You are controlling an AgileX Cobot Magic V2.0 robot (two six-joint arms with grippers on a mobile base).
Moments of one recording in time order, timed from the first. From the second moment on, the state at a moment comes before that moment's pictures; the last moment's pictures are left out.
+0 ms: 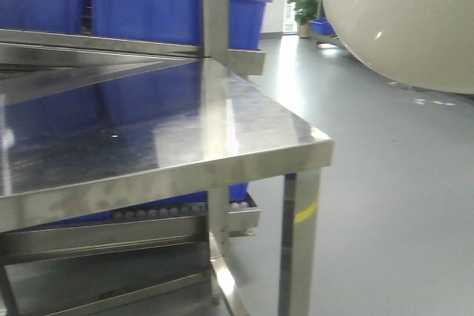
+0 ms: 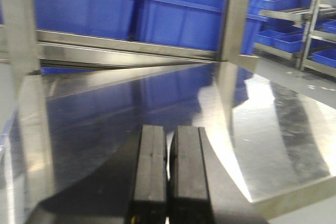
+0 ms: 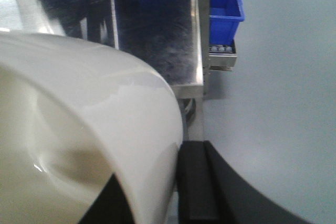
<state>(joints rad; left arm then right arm) -0.10 -0.01 0.01 -0.07 0.07 0.02 0.37 0.66 -0.71 0.12 0.60 0.07</state>
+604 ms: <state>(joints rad) -0.10 -0.01 0.01 -0.07 0.07 0.02 0.37 0.66 -0.71 0.12 0.60 0.07</state>
